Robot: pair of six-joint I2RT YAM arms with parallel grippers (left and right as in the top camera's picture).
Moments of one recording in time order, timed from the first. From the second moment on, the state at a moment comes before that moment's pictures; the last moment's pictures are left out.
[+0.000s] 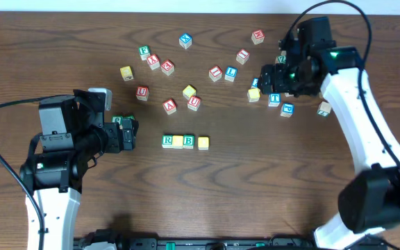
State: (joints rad) left arm 0.10 1.03 0.97 -0.84 0.31 0.04; right arm 0.16 1.80 1.60 -1.01 -0.18 0.19
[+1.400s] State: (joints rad) left arm 0.10 1.03 0.97 -0.84 0.31 0.04; right arm 0.16 2.04 1.60 -0.98 0.03 0.25
